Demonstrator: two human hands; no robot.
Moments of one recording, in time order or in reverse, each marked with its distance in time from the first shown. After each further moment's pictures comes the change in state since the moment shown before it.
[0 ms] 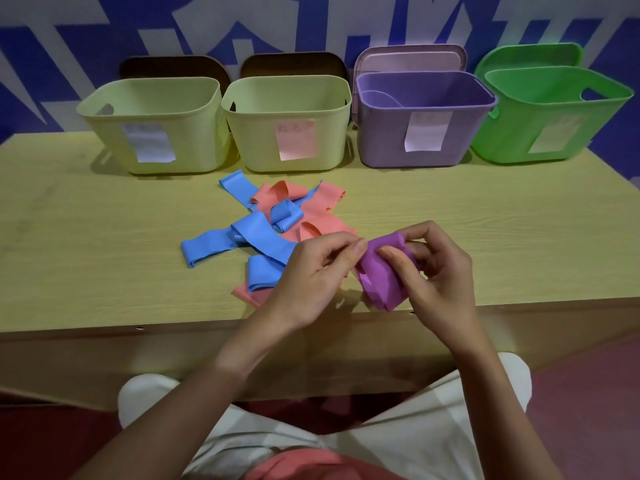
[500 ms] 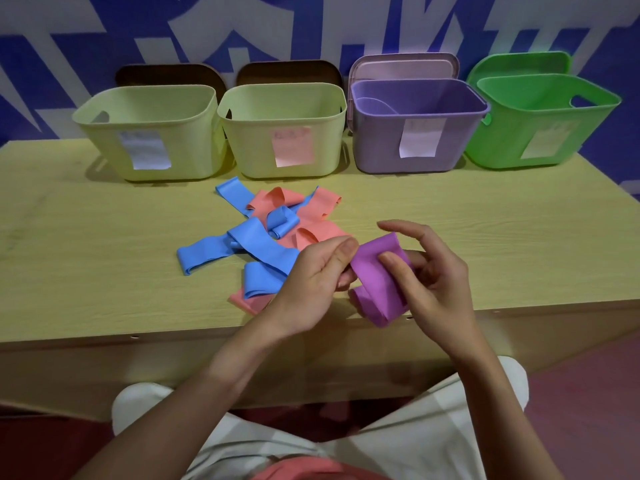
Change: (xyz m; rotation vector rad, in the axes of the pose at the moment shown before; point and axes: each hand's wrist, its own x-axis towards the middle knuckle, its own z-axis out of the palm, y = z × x) left_hand 0.003 0.004 0.005 -0.177 -0.055 -0.045; right_hand 0.000 0.001 -0.004 0.002 -0.068 -0.041
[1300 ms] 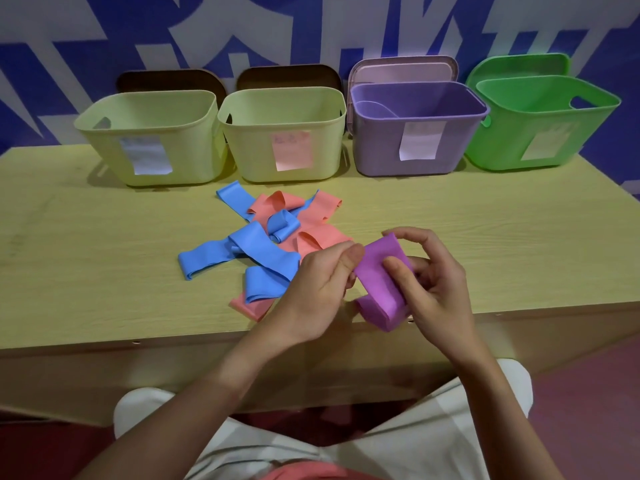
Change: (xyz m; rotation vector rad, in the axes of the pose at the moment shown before) left_hand -0.002 0.001 0.002 0.205 0.025 0.003; right_hand 0.000 -0.006 0.003 0.101 0.016 0.052
